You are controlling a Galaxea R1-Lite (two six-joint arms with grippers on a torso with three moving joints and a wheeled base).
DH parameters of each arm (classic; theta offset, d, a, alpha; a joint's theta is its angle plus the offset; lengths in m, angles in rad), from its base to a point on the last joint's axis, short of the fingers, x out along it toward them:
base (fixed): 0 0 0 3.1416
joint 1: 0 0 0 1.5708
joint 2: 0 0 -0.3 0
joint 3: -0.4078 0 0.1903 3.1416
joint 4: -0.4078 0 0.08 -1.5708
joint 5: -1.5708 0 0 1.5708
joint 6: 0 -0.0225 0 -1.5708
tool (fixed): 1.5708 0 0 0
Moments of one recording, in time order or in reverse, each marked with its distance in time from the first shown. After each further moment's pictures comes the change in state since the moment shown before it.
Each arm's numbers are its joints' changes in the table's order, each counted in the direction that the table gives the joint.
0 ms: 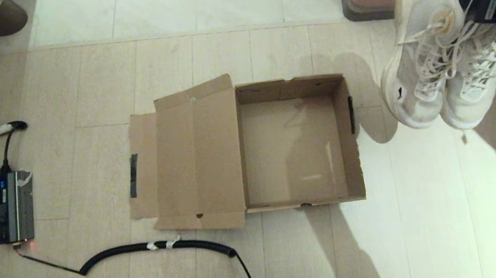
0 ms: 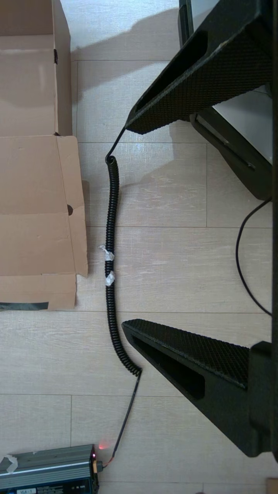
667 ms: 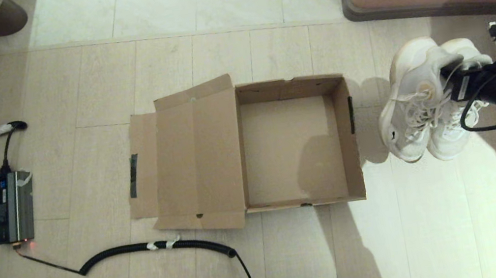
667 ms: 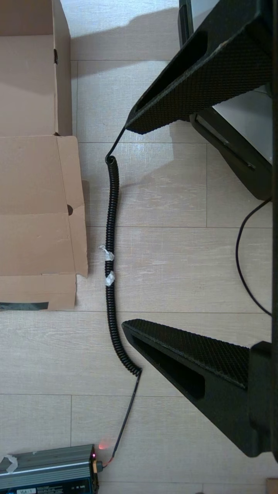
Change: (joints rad) left arm 0.000 0.000 0.000 0.000 0.000 0.000; right arm 0.104 0.222 0.407 0.595 0.060 0.123
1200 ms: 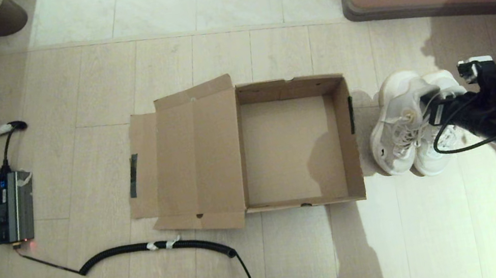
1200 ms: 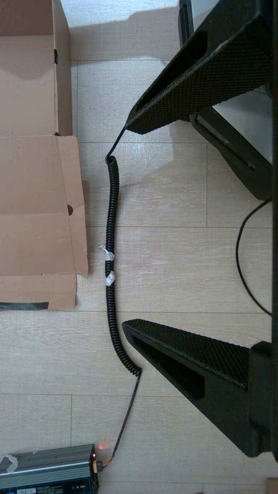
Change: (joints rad) left arm 0.000 0.000 0.000 0.000 0.000 0.000; right arm -0.003 0.222 -0.007 0.164 -0.008 -0.008
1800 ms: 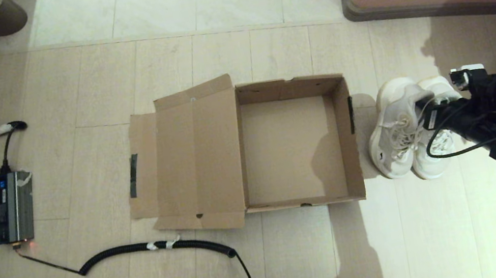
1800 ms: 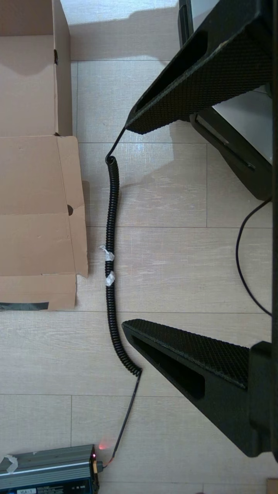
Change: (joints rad) left arm 0.000 0.000 0.000 0.000 0.000 0.000; right arm -0.002 0.068 -0.020 0.051 -0.021 0.002
